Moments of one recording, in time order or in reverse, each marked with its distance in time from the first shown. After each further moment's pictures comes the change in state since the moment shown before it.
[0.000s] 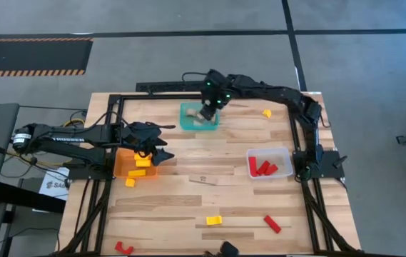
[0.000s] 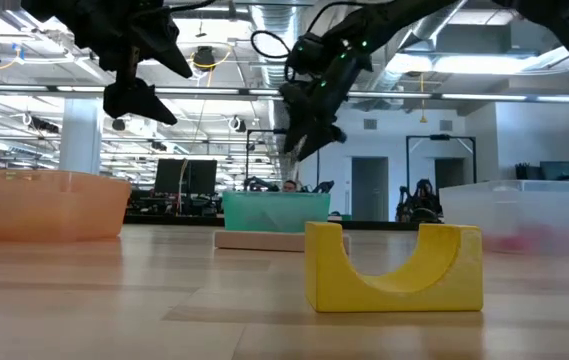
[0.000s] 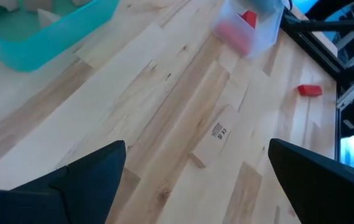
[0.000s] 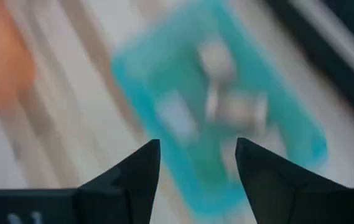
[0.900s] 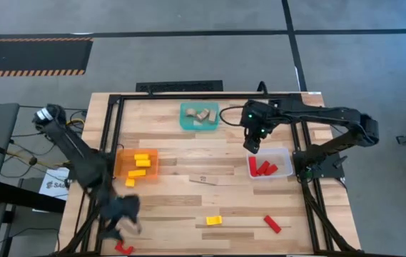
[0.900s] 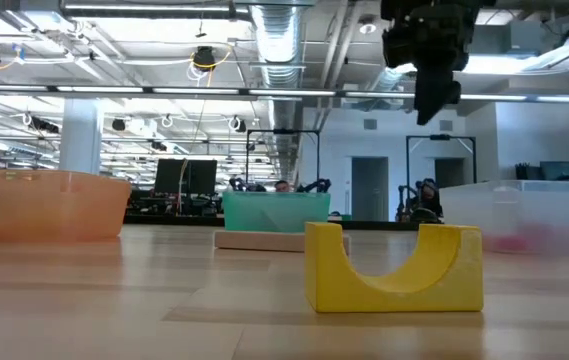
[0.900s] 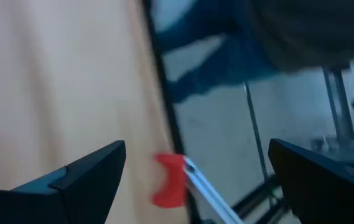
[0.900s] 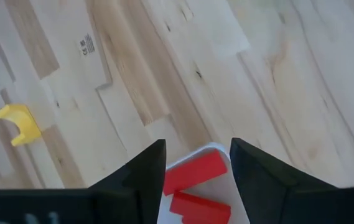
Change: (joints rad) left arm -0.923 0.142 0.040 0.027 0.183 -0.196; right arm 0.222 -0.660 -0.581 -0.246 -0.024 0.102
